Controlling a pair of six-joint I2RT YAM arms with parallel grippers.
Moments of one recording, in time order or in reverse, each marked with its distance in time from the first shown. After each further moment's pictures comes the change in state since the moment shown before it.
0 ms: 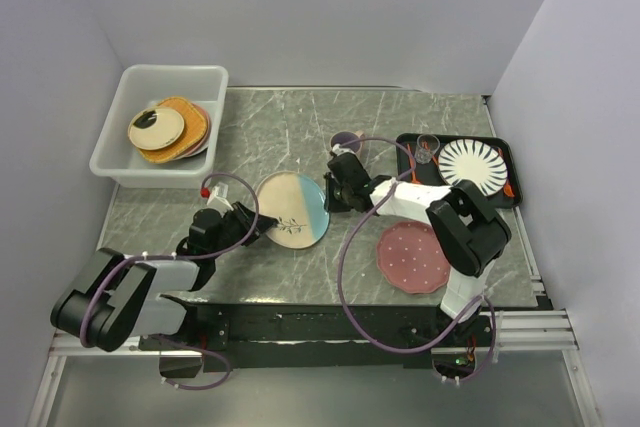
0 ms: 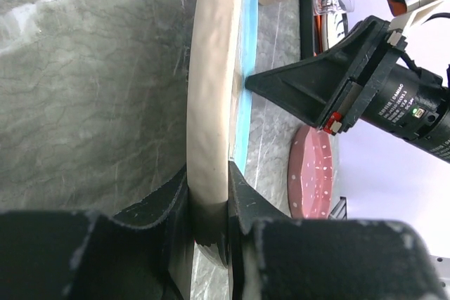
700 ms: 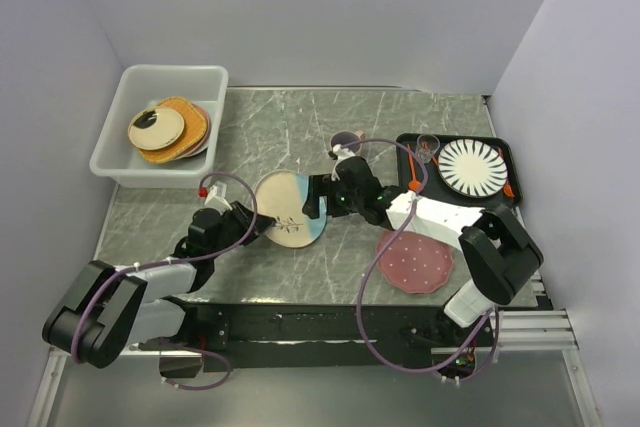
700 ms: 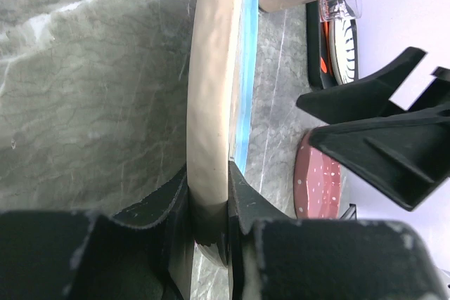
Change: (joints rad) left arm -0.005 -0.087 0.012 -0.109 -0.046 0.027; right arm 0.048 -0.223 -0.123 0.084 -0.104 -0.006
